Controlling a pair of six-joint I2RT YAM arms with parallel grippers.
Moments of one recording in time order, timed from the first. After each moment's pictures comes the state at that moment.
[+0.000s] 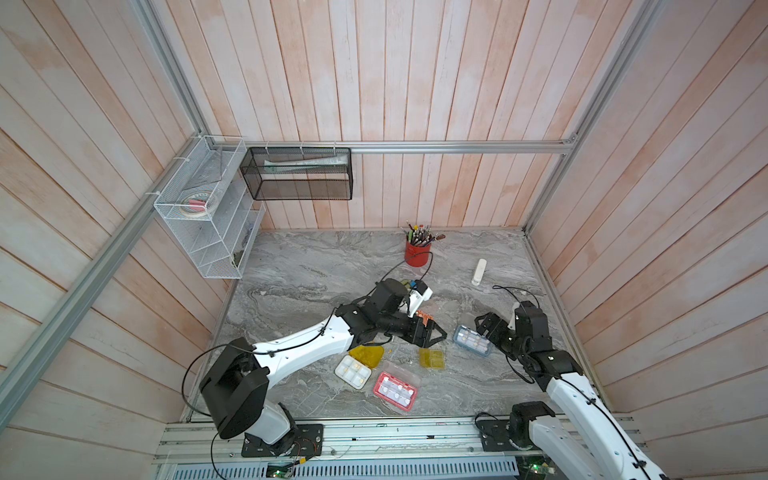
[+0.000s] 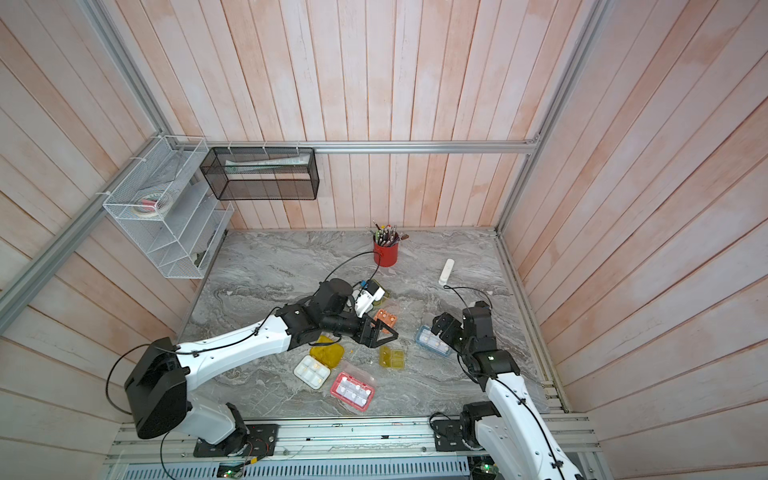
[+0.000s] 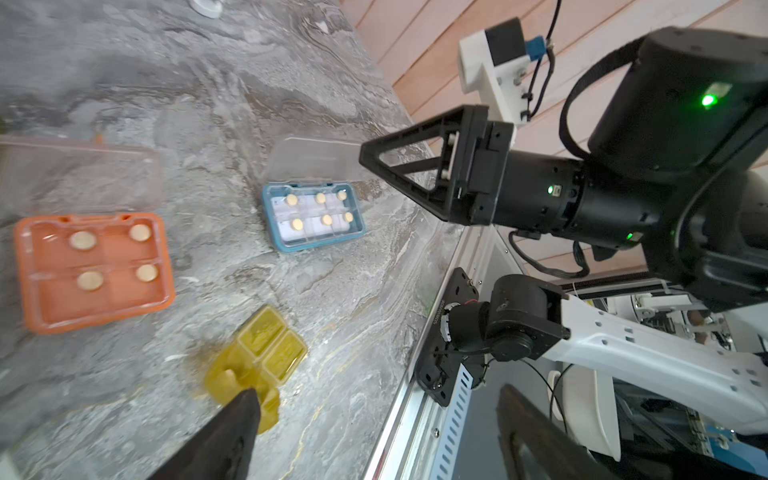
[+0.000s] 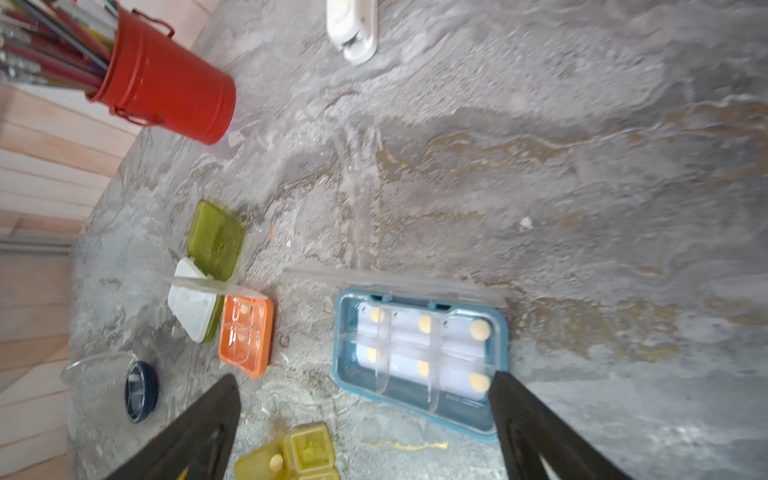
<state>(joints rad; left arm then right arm) -0.91 1.56 1.12 -0.18 0.51 -0.49 0.09 0.76 0.47 -0.48 -0.11 0.76</state>
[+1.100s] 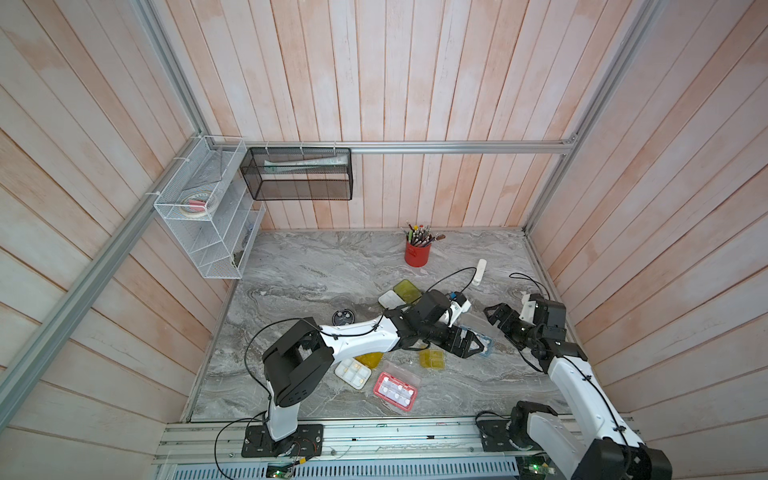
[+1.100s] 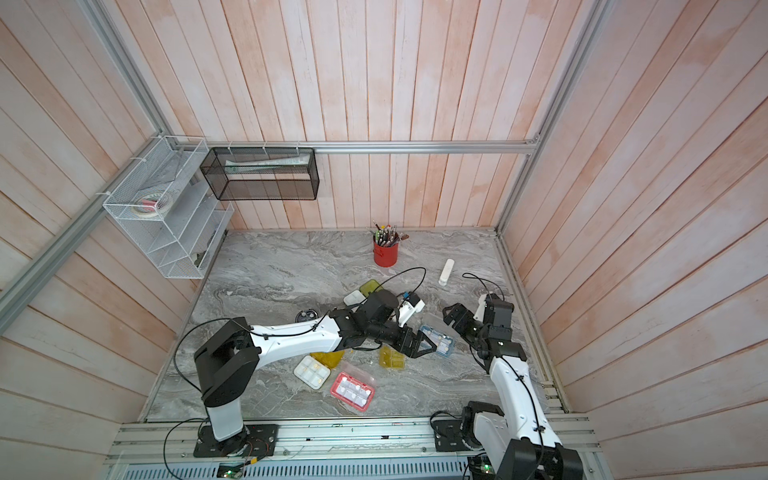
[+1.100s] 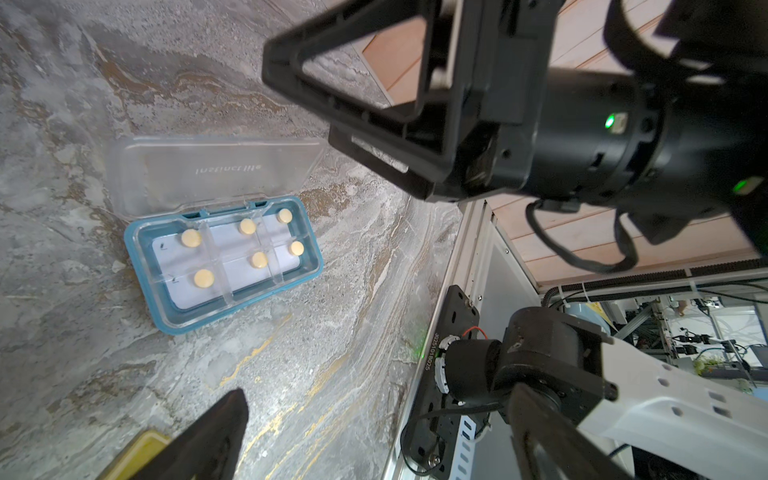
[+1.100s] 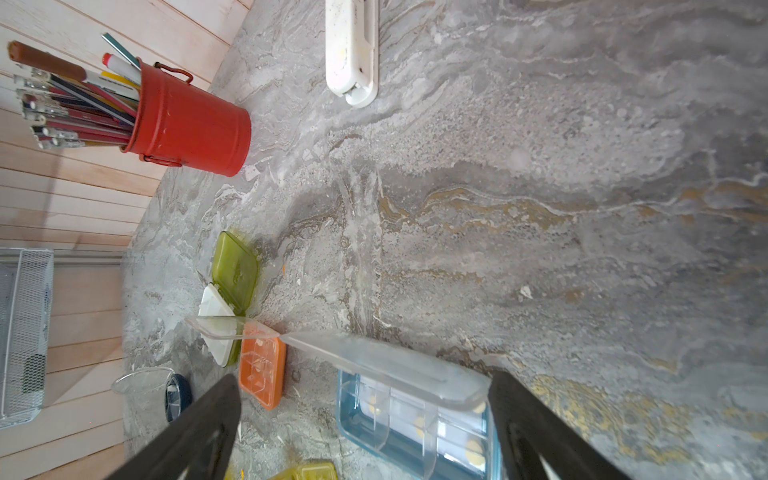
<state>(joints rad) -1.03 1.89 1.30 -0.03 0.49 -0.56 -0.13 0.95 0.51 -0.34 -0.39 0.63</state>
